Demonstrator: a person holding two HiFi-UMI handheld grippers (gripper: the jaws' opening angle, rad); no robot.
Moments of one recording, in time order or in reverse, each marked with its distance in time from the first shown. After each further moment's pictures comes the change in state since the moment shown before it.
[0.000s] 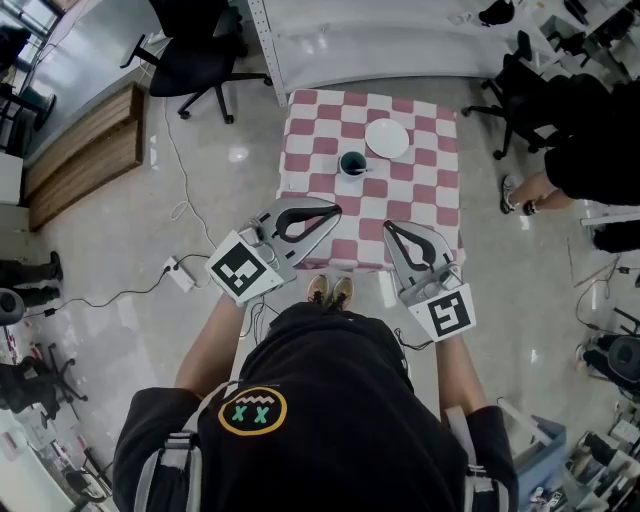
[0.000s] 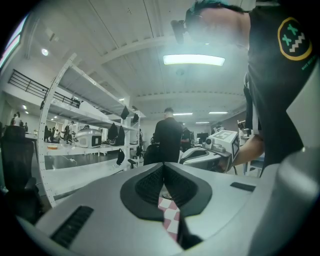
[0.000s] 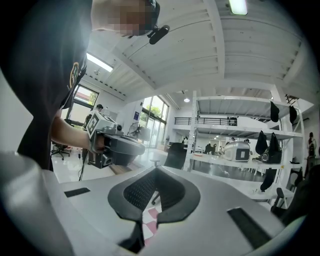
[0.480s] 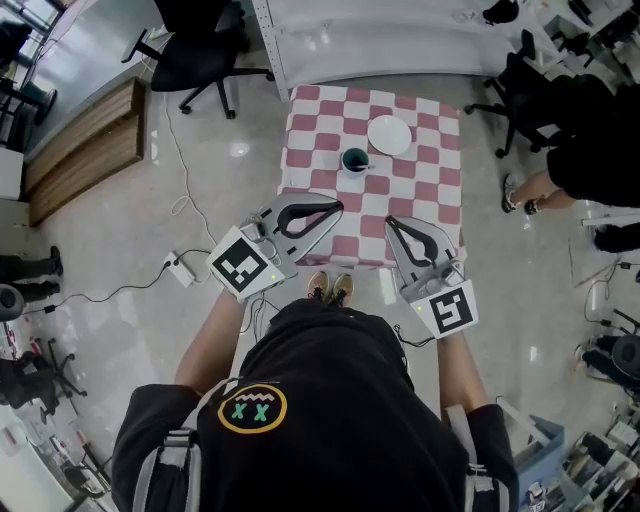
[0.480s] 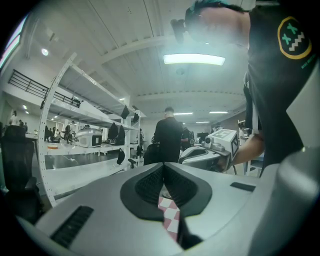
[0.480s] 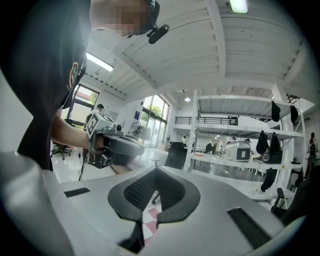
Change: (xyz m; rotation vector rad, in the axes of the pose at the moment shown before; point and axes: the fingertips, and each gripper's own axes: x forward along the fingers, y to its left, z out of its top) left arm 0.001 0.001 -0.001 0.000 0.008 0.002; right arm 0.003 -0.002 0.000 0.003 0.010 0.010
